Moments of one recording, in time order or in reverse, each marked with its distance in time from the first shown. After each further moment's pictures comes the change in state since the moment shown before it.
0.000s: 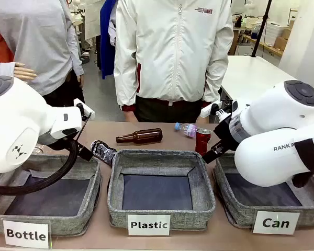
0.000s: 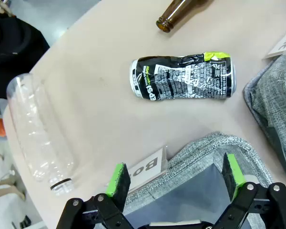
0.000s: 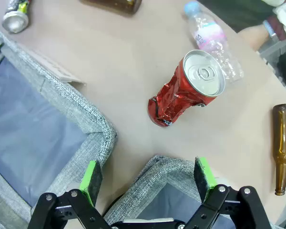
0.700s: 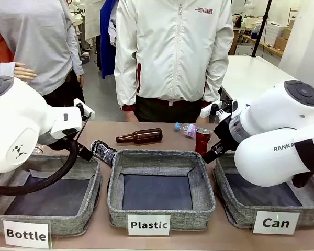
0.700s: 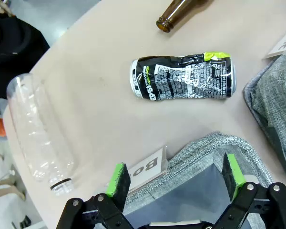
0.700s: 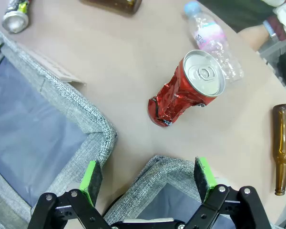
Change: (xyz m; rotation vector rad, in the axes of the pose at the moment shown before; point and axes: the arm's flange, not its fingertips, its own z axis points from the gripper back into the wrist) left arm 0.000 0.000 0.000 0.000 0.000 0.000; right arm 0.000 0.000 0.000 0.000 0.000 0.001
